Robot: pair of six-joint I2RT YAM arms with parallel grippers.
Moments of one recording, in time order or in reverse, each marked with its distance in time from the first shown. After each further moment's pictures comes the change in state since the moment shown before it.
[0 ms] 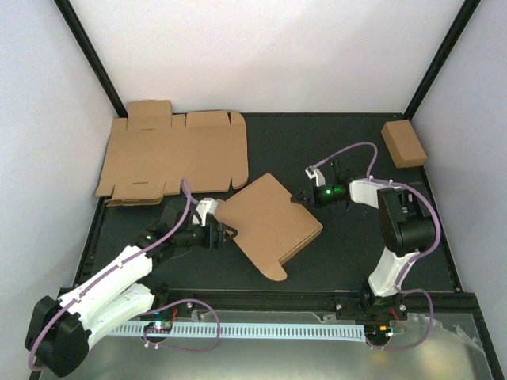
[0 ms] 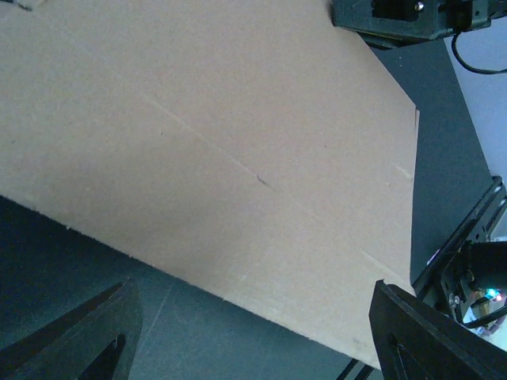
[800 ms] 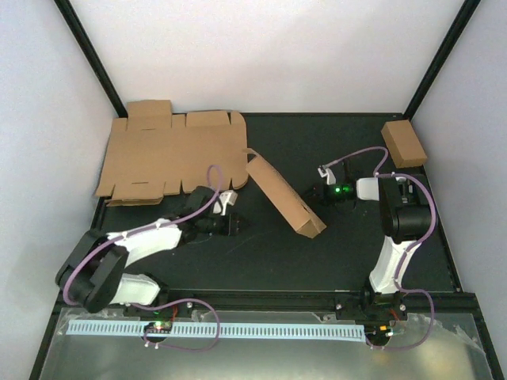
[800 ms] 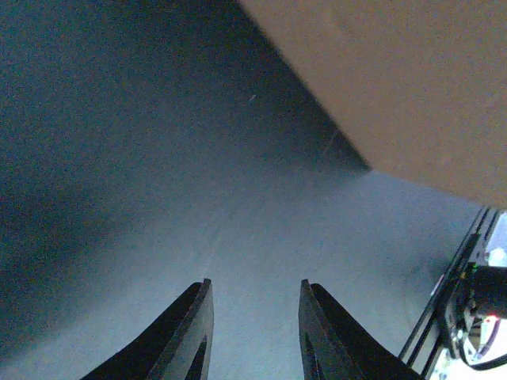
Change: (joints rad) left arm -0.018 0.451 0.046 0.339 0.069 -0.046; right arm -0.127 0.129 0.015 0.097 -0.065 0.047
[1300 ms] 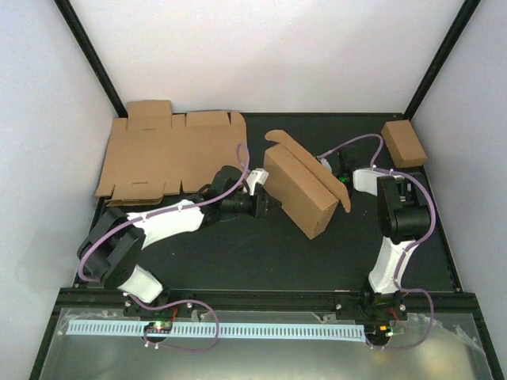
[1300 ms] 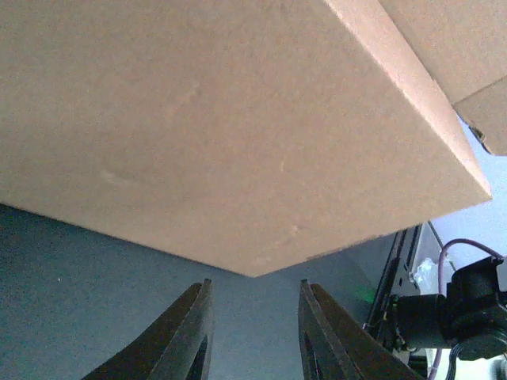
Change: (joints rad) left arm -0.150 0.237 0.343 0.138 0.016 0.002; right arm 0.034 0.000 0.128 -0.114 0.063 -0.057
